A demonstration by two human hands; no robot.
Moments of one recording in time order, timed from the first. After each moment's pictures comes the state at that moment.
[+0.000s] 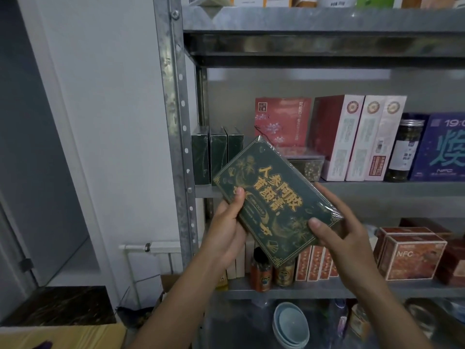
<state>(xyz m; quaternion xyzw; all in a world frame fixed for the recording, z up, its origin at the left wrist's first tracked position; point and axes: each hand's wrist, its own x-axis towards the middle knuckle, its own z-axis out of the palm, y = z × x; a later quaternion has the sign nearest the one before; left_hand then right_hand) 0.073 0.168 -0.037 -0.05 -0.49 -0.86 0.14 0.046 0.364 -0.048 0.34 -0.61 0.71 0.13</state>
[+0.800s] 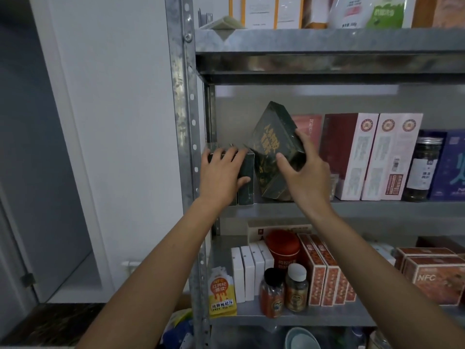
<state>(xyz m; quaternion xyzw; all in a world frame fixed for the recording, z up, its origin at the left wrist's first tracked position) -0.015 0.085 0.040 0.03 -0.90 0.09 0.43 -0.028 0.263 0.048 0.28 -0.71 0.54 0.35</state>
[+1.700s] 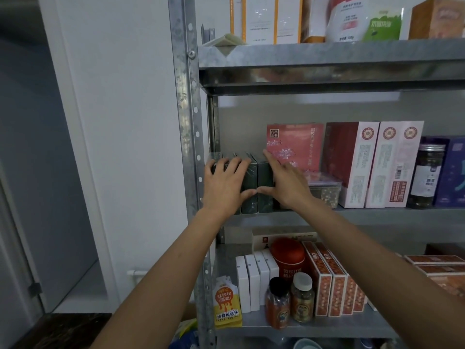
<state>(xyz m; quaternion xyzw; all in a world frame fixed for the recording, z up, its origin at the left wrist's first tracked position) -0.018 0.083 0.037 0.04 -0.90 0.10 0.43 -0.093 0.235 0.048 0.31 -0.89 0.17 0.27</state>
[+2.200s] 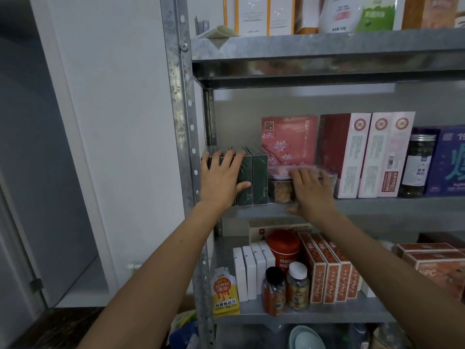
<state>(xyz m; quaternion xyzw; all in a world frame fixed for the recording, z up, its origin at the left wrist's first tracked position) -0.022 0.085 0.032 0.05 -0.90 0.11 0.42 -0.109 0.297 -0.005 0.24 -0.91 -0.03 0.35</state>
